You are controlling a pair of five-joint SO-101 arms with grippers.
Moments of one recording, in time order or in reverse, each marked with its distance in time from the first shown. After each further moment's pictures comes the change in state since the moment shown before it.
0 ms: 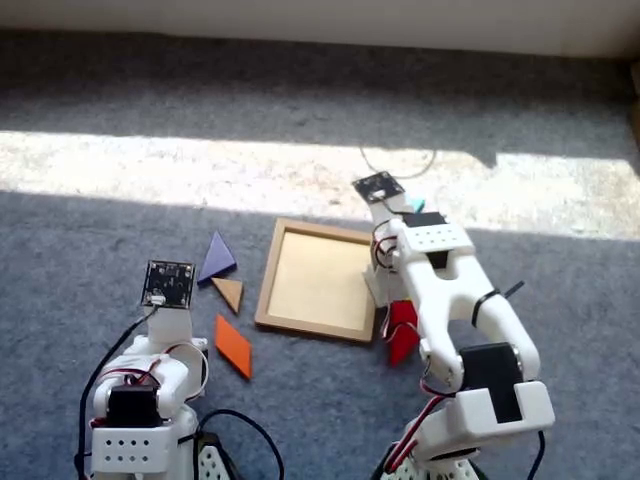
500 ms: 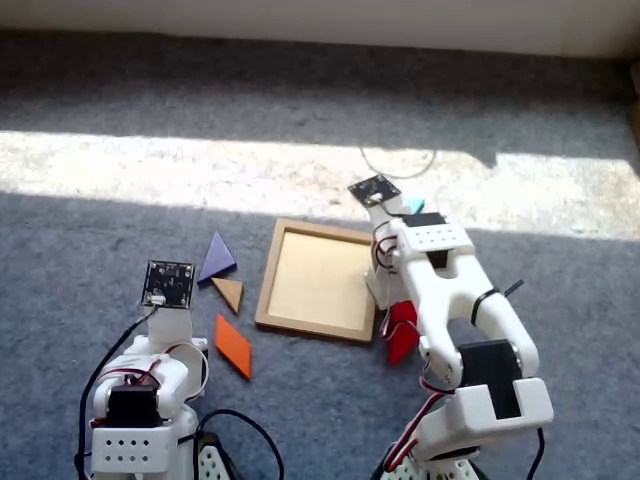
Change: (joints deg) left arm 0.0 0.0 0.0 0.0 0.0; right arm 0.1 0.9 0.0 0.0 4.2
